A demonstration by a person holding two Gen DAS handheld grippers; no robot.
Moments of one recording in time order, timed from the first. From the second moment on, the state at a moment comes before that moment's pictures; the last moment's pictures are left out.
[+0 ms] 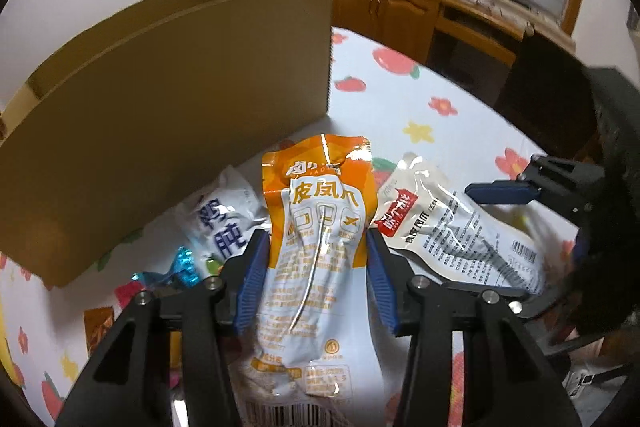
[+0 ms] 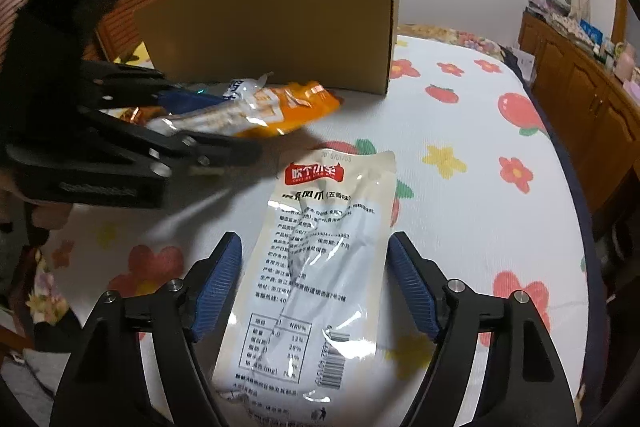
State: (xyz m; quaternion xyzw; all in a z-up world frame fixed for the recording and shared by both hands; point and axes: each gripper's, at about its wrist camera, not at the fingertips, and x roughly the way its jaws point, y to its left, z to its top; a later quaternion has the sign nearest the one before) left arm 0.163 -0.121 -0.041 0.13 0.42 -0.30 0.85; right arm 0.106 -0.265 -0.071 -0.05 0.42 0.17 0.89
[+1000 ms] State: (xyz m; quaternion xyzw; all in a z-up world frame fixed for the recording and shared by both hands) left arm 0.129 -0.053 -0.014 0.00 0.34 -0.27 0.90; right arm 0.106 -0.257 -0.071 -0.08 0.43 0.15 0.89
